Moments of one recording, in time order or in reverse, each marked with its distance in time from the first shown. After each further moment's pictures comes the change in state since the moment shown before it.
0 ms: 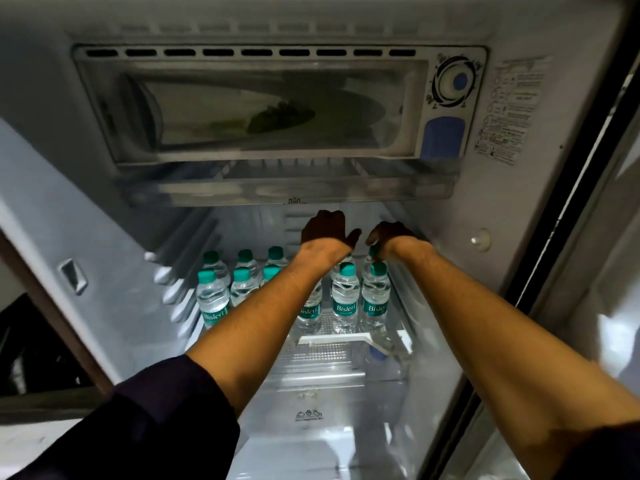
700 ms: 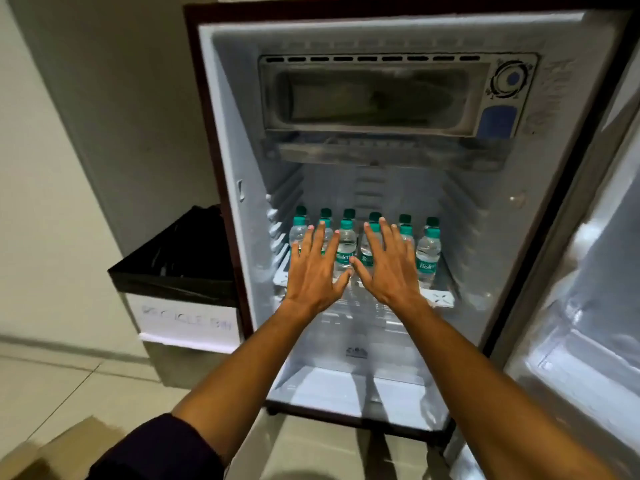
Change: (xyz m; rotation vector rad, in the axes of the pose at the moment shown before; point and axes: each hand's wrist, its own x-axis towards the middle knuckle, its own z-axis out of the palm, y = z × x) left_hand -0.249 -0.093 -0.012 0.224 0.258 -0.028; right_hand -0.178 -0.084 0.121 -0.036 0.480 -0.384
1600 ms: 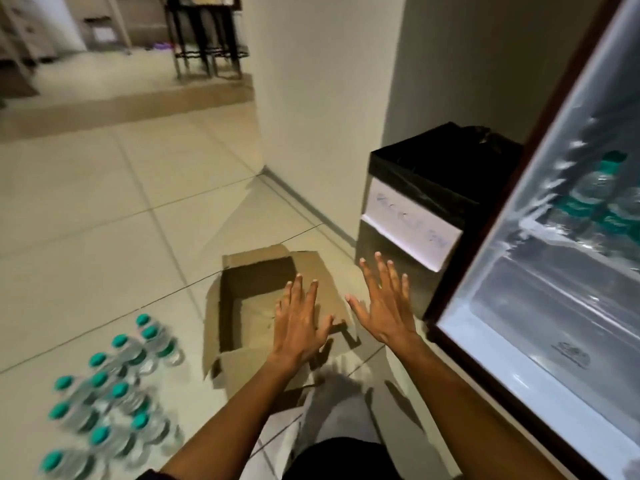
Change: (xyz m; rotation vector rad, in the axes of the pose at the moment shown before) left_hand -0.435 -0.160 -0.053 0.116 -0.159 -0.986; right_hand -0.228 -0.305 0.145 0.320 -0.372 -0.707
